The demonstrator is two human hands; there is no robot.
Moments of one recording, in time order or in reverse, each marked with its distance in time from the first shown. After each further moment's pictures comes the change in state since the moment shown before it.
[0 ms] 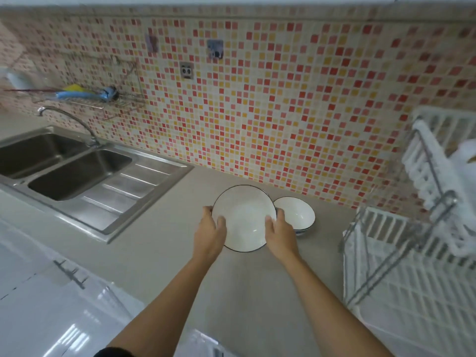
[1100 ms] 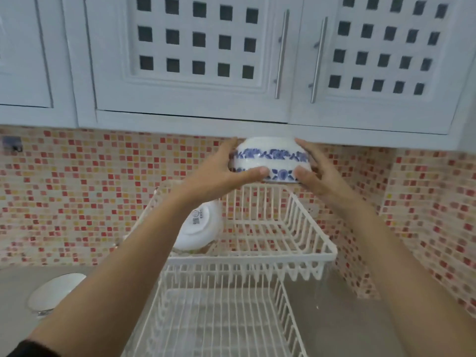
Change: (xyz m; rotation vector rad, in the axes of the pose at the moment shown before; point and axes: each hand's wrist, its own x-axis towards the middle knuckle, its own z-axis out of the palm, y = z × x) left_hand -0.257 0.425 0.177 -0.087 -0.613 0.972; right_hand -0.153 0.072 -0.585 0.123 0.257 -0.485
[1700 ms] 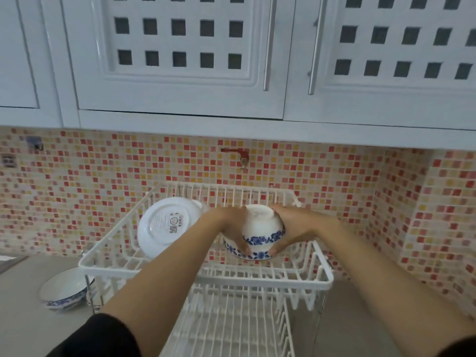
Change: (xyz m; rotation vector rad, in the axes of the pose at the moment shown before) left_hand 0.076 -0.064 0.097 0.771 -0.572 -0.419; right_hand 0.058 0.128 0.002 -0.759 -0.637 0.165
